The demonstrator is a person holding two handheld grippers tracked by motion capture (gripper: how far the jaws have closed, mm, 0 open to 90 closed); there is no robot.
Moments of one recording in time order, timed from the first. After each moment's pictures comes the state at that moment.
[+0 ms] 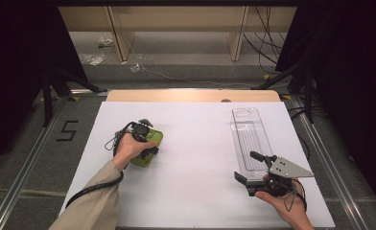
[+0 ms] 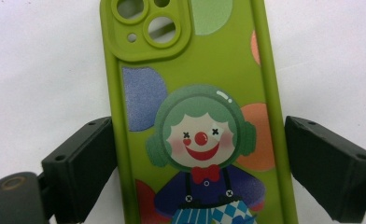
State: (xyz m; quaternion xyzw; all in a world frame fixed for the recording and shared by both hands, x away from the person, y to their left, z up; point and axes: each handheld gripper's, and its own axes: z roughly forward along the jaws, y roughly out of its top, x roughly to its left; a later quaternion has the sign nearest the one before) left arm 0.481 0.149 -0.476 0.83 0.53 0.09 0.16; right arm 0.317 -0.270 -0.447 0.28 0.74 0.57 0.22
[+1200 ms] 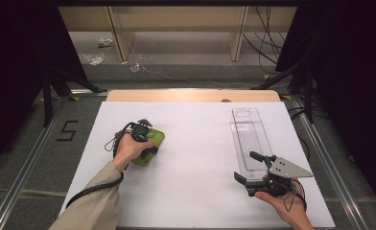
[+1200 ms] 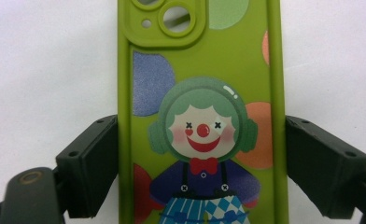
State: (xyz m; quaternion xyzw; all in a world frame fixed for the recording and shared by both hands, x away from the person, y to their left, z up) left arm 0.479 0.150 -0.475 0.82 0.55 0.09 0.17; right arm 0.317 -0.269 -0.447 0.28 0.74 0.57 0.21
